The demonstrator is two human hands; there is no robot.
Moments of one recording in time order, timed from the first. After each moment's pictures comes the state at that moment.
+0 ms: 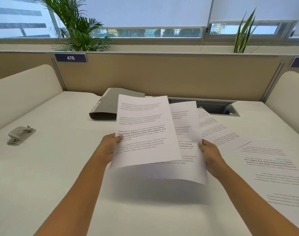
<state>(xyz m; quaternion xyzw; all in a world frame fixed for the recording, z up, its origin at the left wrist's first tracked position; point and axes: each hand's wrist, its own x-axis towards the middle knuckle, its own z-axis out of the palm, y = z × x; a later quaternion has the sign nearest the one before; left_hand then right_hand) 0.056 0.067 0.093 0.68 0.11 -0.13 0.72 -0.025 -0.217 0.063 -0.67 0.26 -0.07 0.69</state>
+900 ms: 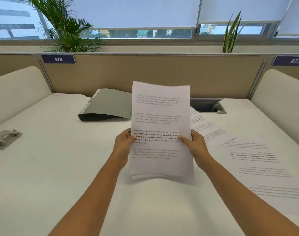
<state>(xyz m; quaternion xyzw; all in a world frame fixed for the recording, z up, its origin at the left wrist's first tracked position) 0.028 -0.004 0.084 0.65 -0.03 -0.09 0.75 -0.029 -0.217 0.077 -0.71 0.17 -0.13 0.67</state>
